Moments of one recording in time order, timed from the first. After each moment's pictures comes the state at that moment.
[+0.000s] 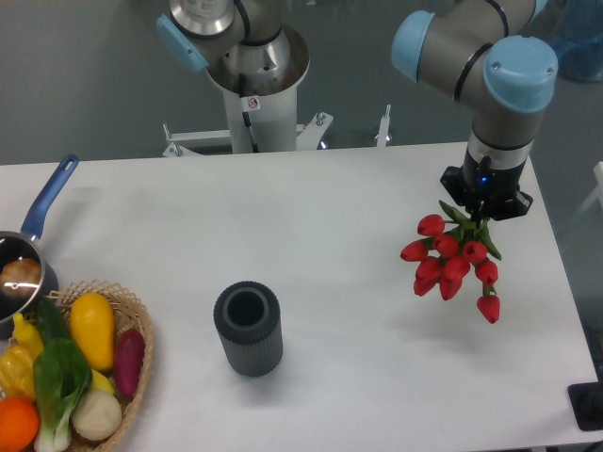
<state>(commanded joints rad) 2.77 -1.89 -1.54 -1.16 1.63 1.37</state>
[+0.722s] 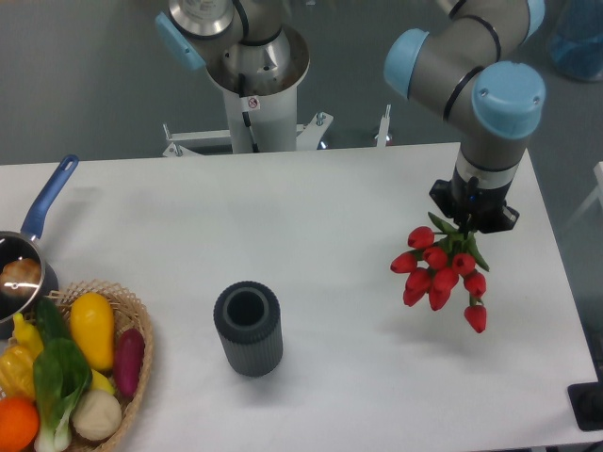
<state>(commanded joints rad) 2.72 -1.93 -1.55 -1.20 1.62 1.30</state>
